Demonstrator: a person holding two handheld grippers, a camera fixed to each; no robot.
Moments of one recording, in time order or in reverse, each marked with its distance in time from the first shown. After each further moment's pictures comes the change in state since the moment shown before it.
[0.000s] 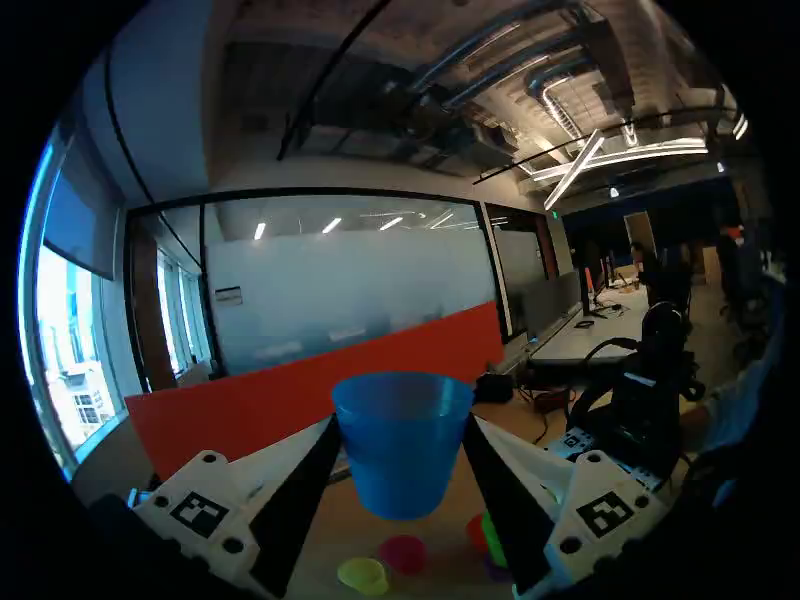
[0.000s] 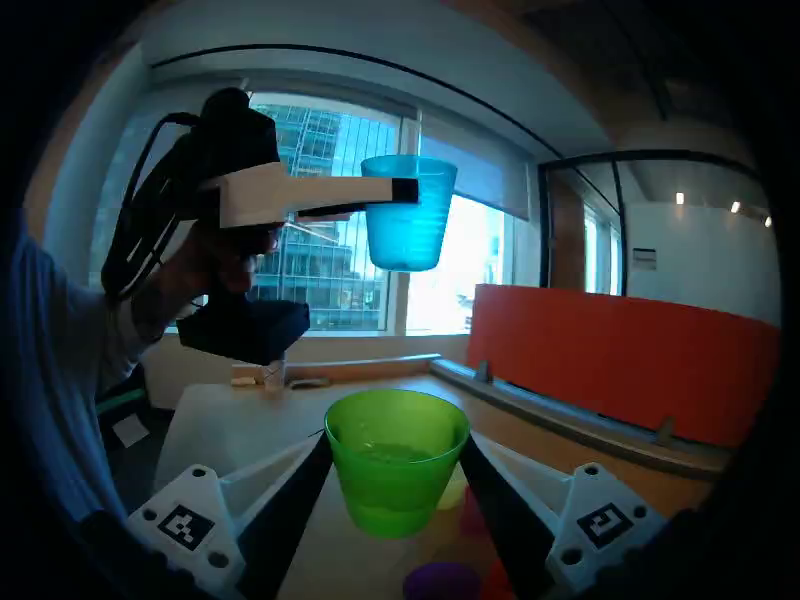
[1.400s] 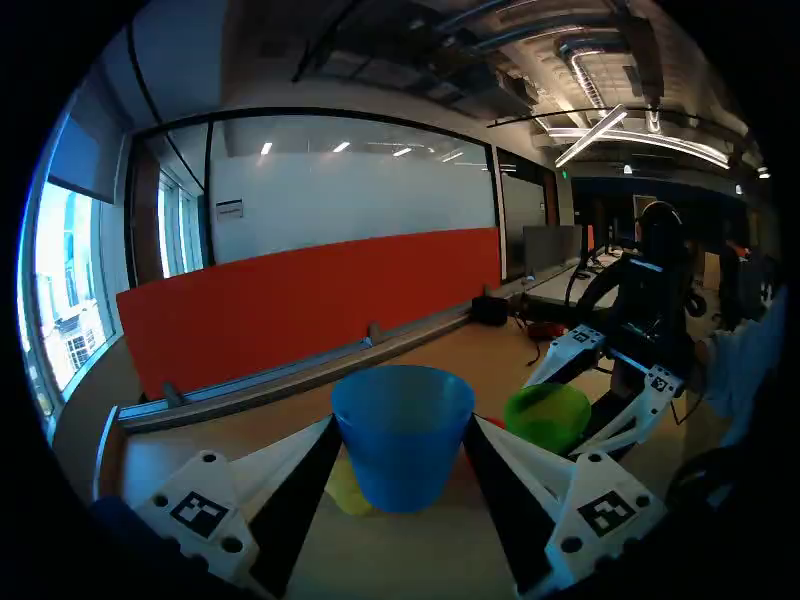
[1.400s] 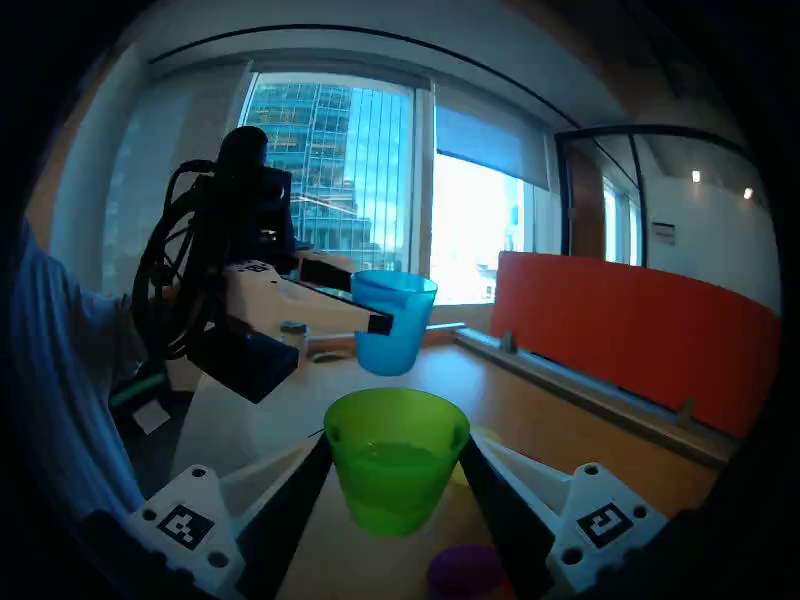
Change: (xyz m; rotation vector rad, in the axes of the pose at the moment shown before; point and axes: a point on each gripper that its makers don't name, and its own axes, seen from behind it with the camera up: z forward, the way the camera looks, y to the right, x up) left arm -0.143 -0.018 -0.039 -0.021 -0.248 -0.094; right arm -0.028 -0.021 0.000 0.085 -0.116 0.022
